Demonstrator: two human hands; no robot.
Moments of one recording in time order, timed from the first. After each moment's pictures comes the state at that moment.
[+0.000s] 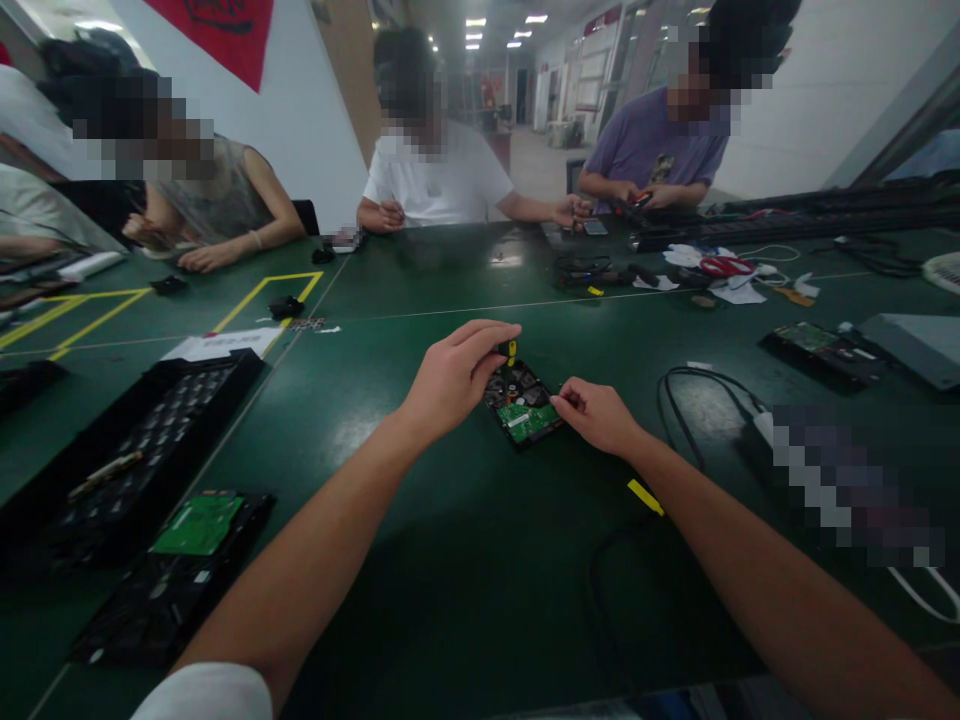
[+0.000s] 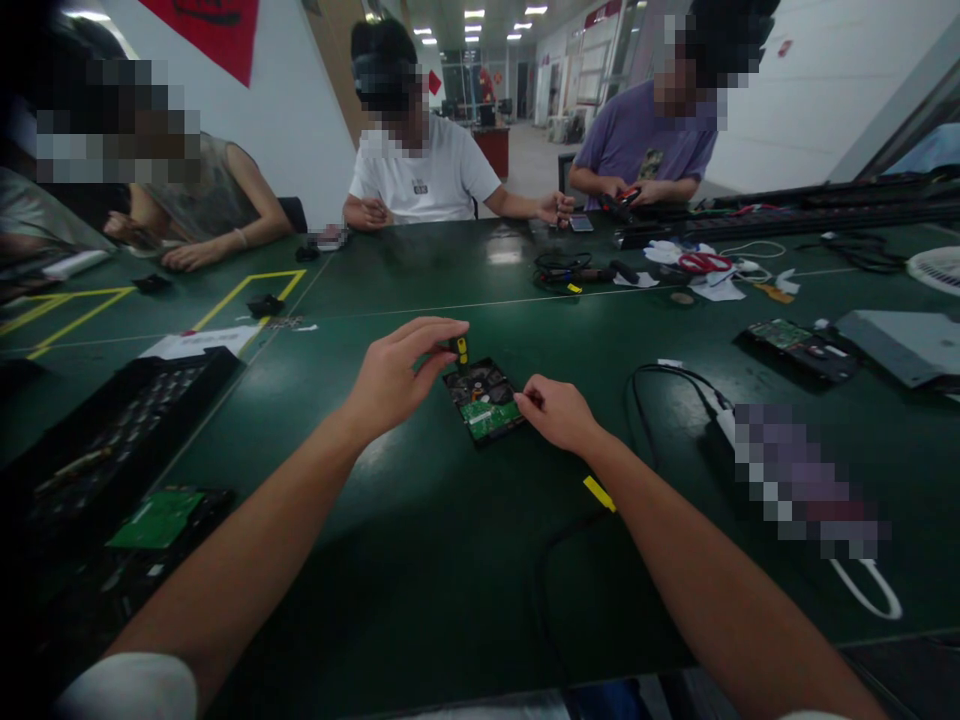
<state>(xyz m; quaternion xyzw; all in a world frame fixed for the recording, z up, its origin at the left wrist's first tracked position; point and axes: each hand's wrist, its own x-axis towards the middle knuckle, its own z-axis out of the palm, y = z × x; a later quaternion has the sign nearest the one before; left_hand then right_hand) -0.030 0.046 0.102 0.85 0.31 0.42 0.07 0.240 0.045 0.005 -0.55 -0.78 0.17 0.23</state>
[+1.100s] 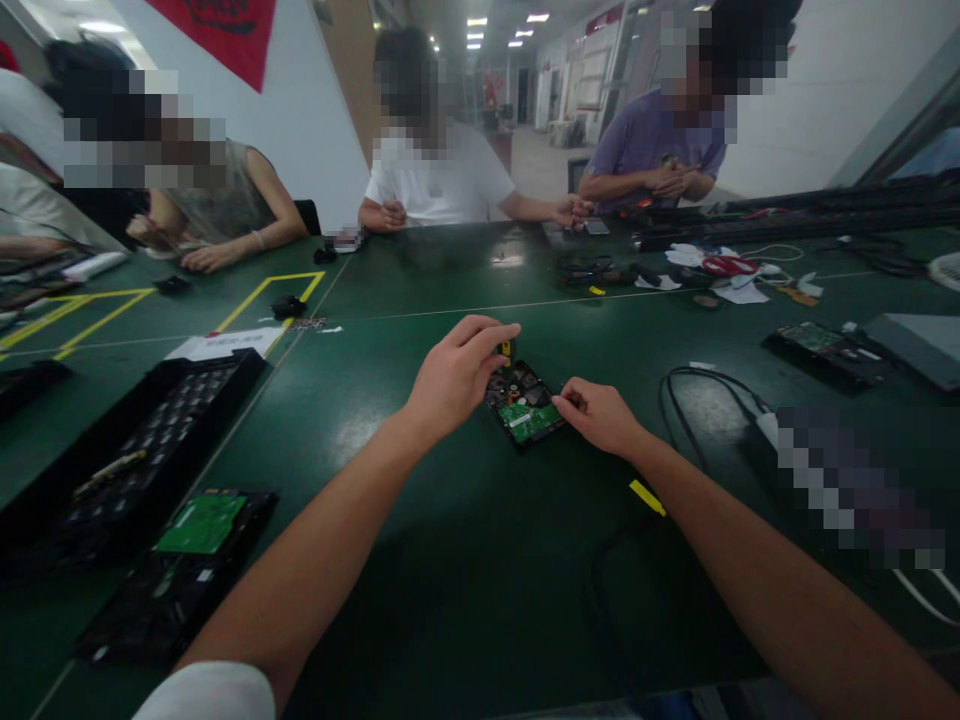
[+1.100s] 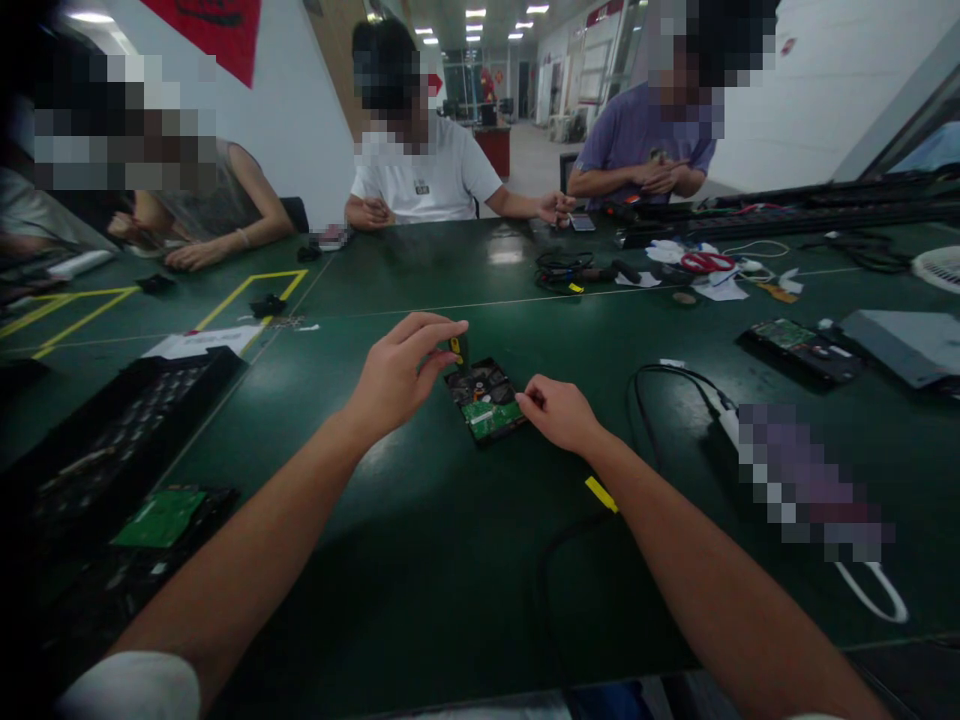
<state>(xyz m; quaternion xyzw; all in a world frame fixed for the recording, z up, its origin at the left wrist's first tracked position) -0.030 0.049 0.098 0.85 0.33 0.41 0.00 0.240 0.045 0.004 -0.55 -0.79 0.16 0.23</state>
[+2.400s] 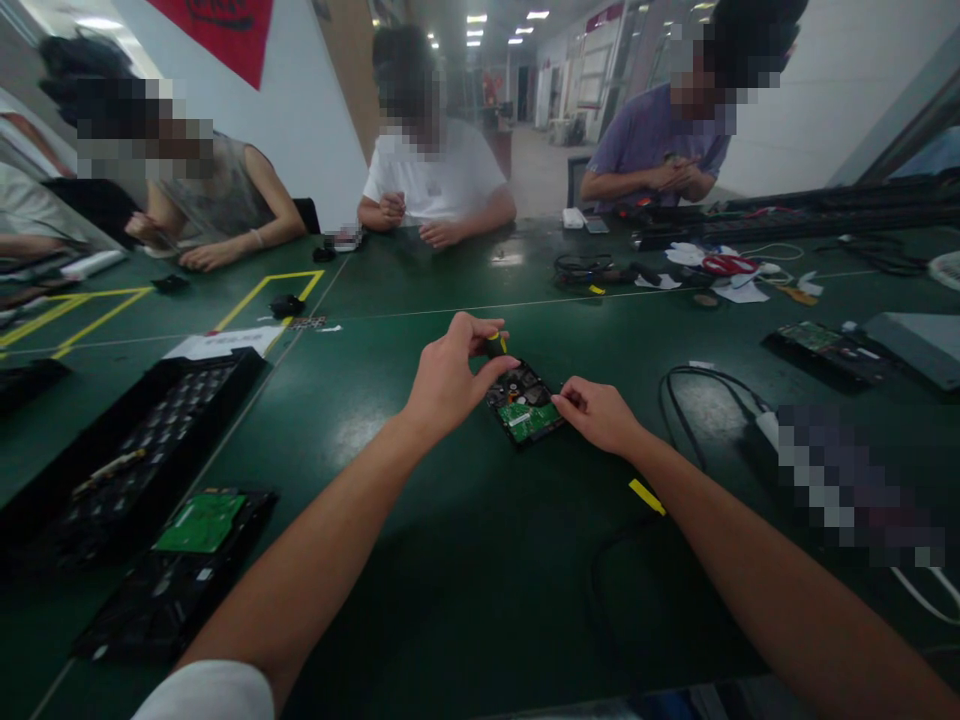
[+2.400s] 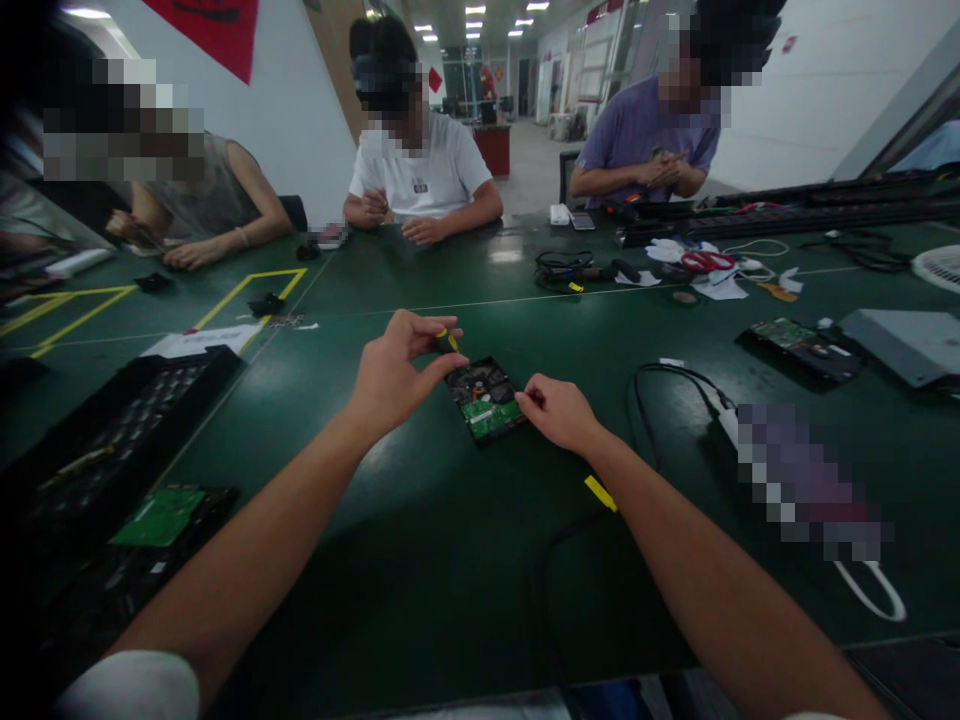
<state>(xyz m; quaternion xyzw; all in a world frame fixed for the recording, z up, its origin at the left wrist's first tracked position) -0.023 0.047 0.091 0.77 0.37 0.50 0.18 0.240 0.044 0.006 -0.55 -0.79 0.17 0.23</state>
